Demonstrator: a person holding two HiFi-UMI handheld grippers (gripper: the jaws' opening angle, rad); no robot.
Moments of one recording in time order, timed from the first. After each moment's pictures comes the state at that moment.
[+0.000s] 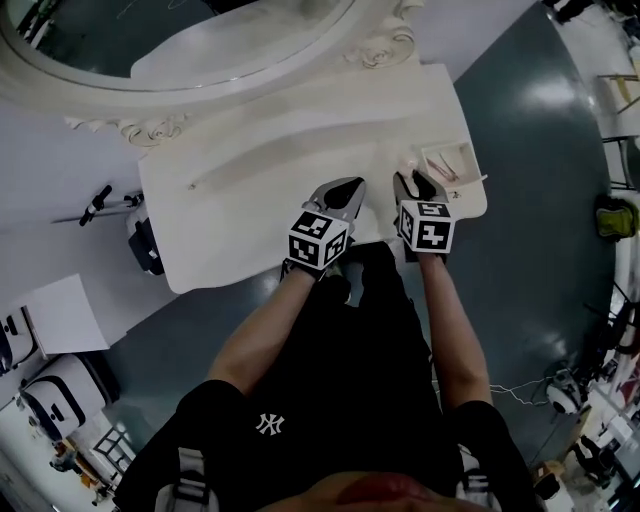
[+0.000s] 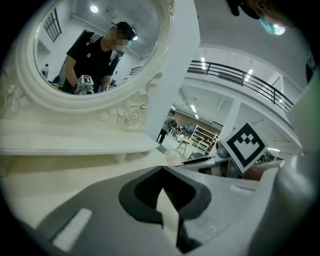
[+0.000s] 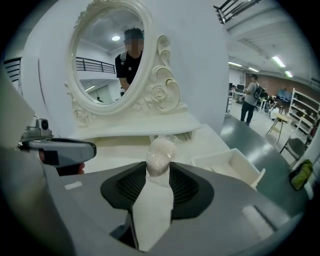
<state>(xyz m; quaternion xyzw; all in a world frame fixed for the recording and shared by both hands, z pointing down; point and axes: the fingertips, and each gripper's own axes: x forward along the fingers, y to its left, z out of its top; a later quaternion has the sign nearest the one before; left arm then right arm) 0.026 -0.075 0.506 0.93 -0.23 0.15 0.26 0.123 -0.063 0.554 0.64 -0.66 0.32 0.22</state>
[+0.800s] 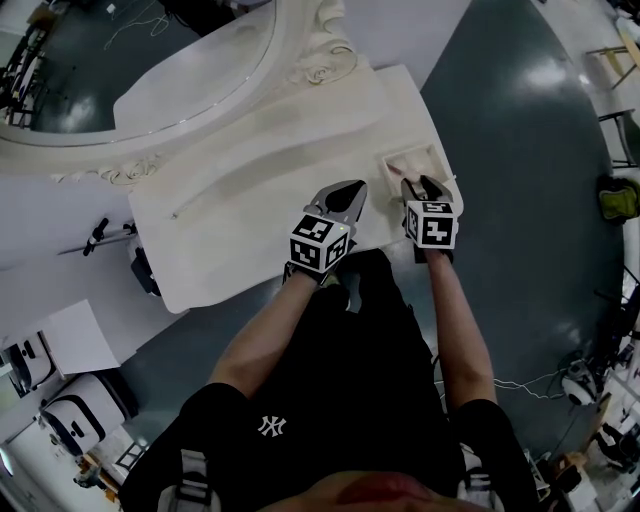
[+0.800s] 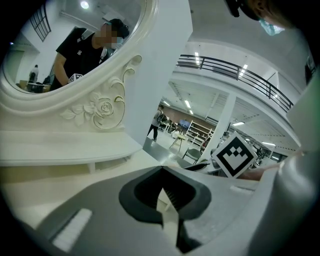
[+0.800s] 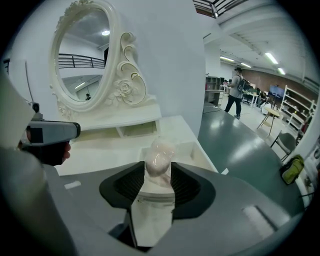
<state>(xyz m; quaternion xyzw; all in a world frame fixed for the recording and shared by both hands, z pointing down) 0.126 -0.067 0.496 0.93 -0.20 0.17 0.24 0.239 -0.036 0.579 0.66 -0.62 0.35 0.24</state>
